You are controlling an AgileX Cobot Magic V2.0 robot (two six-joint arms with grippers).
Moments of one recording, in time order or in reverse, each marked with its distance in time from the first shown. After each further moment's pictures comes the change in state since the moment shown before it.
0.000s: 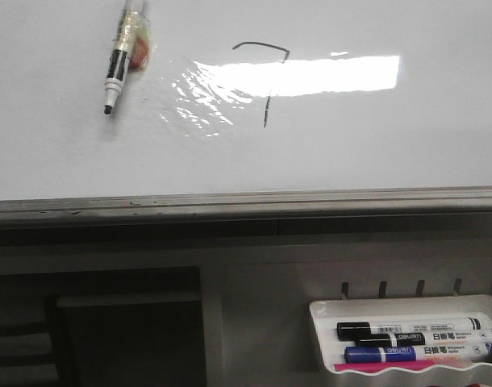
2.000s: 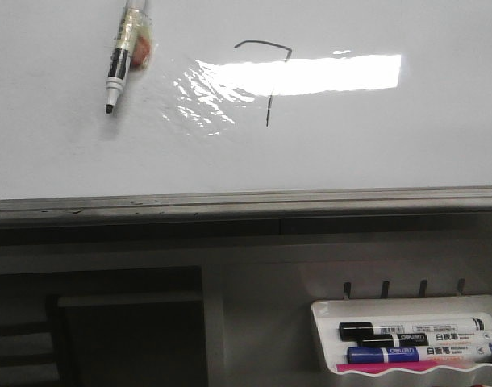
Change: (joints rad) left arm 0.073 0.000 0.000 0.000 0.002 -0.008; right arm -0.014 0.000 0.000 -0.411 -0.061 0.358
